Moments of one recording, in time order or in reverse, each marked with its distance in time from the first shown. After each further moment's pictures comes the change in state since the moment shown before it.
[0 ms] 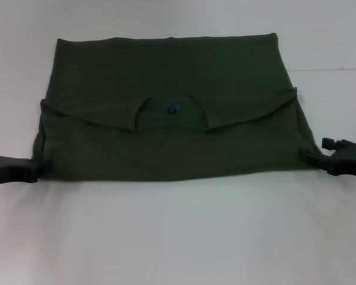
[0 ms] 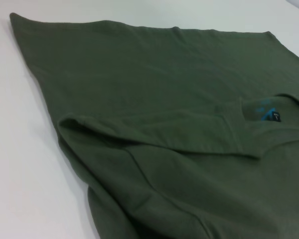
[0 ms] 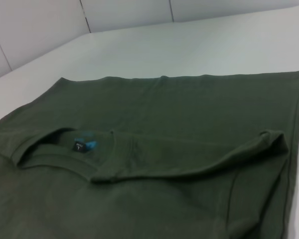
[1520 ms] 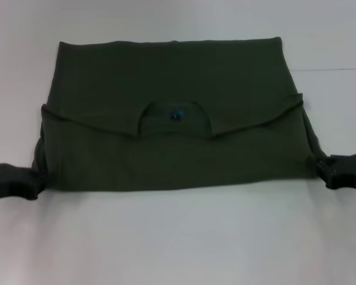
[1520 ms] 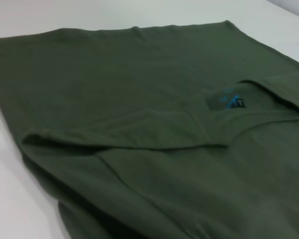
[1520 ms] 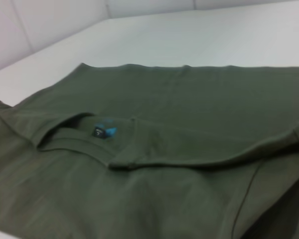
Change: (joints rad) left arm 0.036 -0.001 -0.004 0.021 -0.012 0.110 0.179; right arm -0.035 0.001 -0.042 -0.015 -0.001 -0.050 -0.042
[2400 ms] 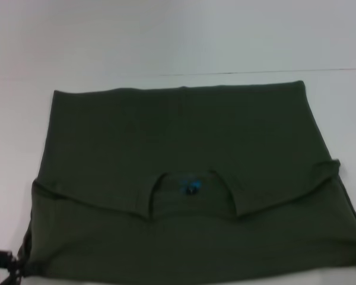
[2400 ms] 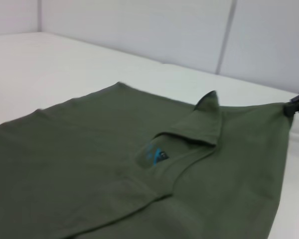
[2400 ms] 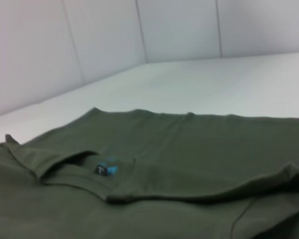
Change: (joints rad) left arm 0.263 -0.030 -0.242 0.141 0.021 0.630 0.562; right arm -0.380 0.003 0.147 -0.012 0.075 -0.457 -0.394
